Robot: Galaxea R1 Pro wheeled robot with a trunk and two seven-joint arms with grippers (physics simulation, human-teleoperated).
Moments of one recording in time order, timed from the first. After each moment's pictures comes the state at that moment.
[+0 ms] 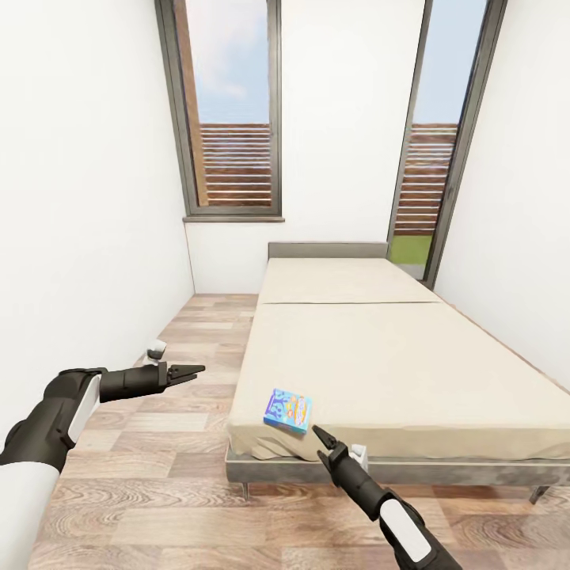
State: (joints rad) left arm -0.72 0.29 0.13 -0.99 0.17 0.97 -1.23; right arm -0.41 0.04 0.10 -0.61 -1.11 0.34 0.63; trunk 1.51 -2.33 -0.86
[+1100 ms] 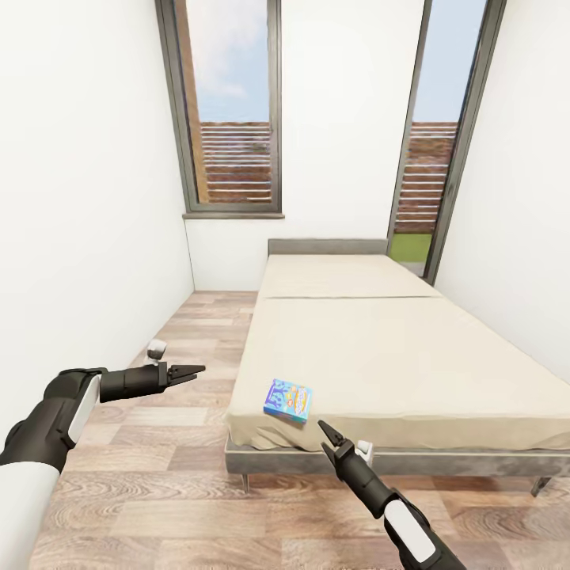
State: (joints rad) left arm -0.72 0.29 0.13 -0.99 0.17 0.97 -1.23; right arm -0.41 0.02 0.09 -0.60 -1.11 0.30 0.72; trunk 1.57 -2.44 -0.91
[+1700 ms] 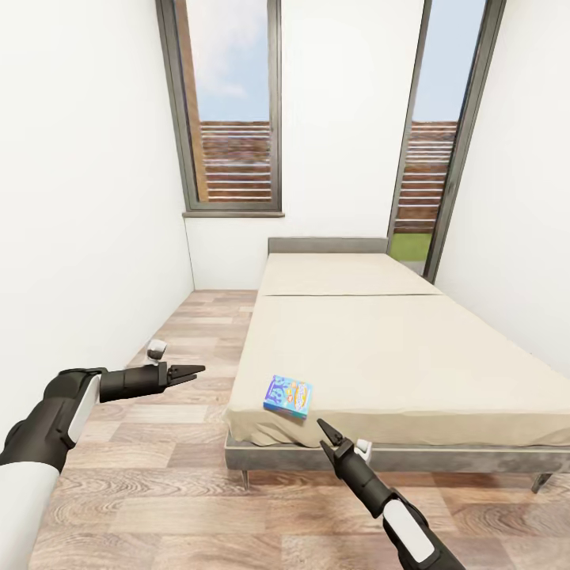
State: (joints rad) left arm -0.72 0.29 0.13 -0.99 0.17 0.98 -1.23; right arm -0.41 0.03 0.09 -0.61 -1.11 0.29 0.75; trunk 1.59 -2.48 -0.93
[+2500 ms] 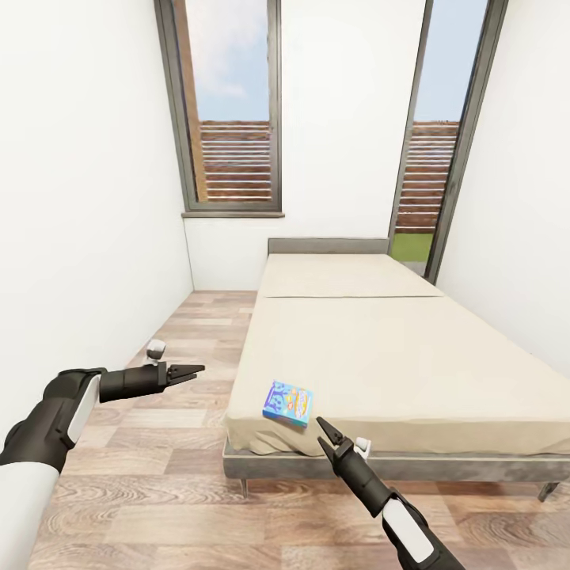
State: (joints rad) left arm -0.72 0.29 0.13 -0.98 0.18 0.97 -1.24; right arm -0.41 0.03 0.10 -0.61 -1.11 0.29 0.82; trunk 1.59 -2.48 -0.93
